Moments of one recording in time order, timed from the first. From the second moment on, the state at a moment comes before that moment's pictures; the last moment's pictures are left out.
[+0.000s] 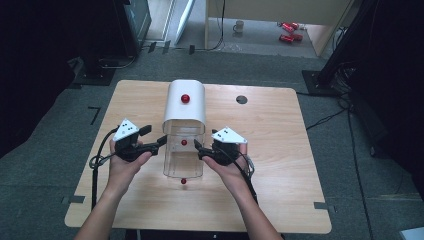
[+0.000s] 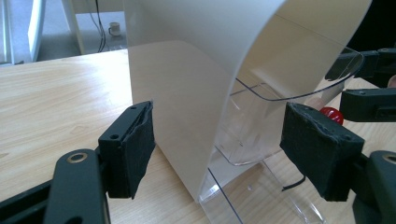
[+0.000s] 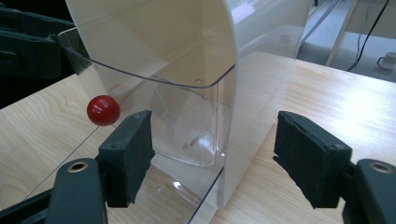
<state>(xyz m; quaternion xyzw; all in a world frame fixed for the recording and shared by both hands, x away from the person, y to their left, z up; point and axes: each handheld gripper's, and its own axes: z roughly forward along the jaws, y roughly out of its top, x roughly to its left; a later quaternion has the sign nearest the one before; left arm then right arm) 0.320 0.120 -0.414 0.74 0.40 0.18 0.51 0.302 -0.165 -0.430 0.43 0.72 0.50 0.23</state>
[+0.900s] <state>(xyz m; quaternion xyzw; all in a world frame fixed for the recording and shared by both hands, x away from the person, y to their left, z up) 0.311 0.117 -0.433 0.75 0.38 0.15 0.51 0.304 -0.179 -0.427 0.40 0.72 0.53 0.20</state>
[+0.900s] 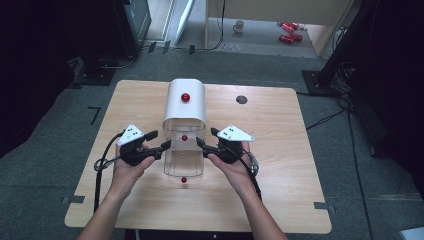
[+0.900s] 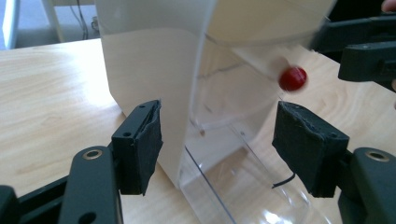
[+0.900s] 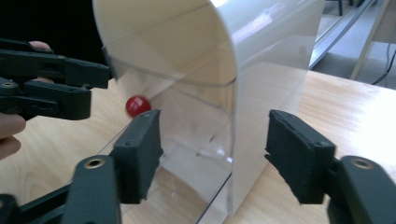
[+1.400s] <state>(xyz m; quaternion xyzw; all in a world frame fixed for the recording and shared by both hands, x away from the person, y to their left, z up) 0.261 0.128 -0.473 0.79 0.34 0.09 0.51 0.255 -0.181 -0.474 0.39 0.76 0.50 0.16</state>
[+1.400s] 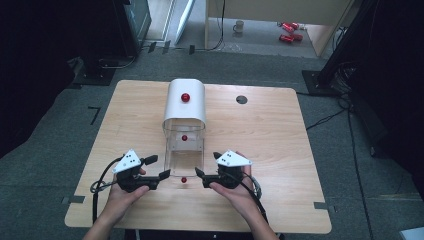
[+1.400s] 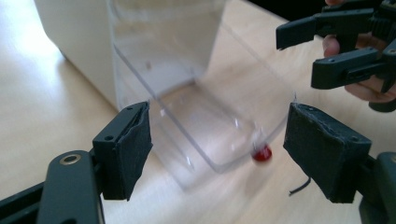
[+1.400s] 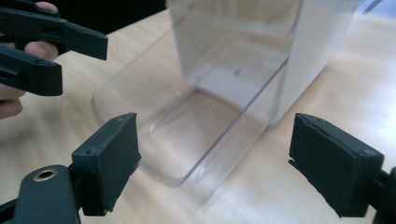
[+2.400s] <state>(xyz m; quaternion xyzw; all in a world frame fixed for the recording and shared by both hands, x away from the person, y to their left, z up) 0.250 0.111 -0.511 0.82 0.36 0.09 0.44 0.236 -0.170 -0.520 0.40 0.77 0.48 0.12</state>
